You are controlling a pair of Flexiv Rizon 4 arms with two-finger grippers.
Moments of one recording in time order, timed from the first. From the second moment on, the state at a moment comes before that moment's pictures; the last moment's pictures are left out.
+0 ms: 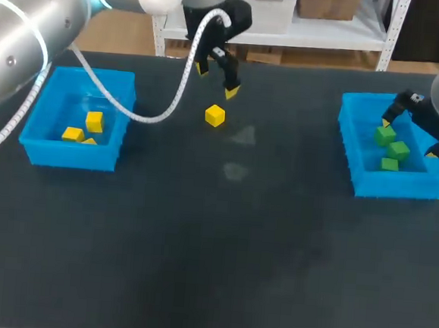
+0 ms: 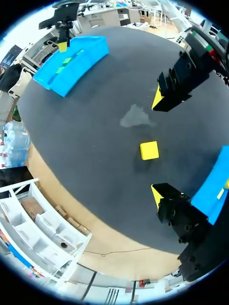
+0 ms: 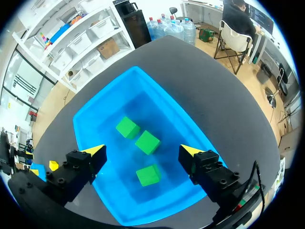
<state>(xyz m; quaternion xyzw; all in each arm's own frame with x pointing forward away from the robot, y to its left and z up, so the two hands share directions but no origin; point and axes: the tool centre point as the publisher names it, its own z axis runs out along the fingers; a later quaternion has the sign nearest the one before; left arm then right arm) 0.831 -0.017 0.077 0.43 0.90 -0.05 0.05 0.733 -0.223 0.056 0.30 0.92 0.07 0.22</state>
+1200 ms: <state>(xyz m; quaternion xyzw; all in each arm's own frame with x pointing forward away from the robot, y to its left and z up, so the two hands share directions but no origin) 0.844 -0.013 -0.012 0.42 0.91 0.06 0.03 0.733 -0.223 0.056 0.30 0.92 0.07 0.22</state>
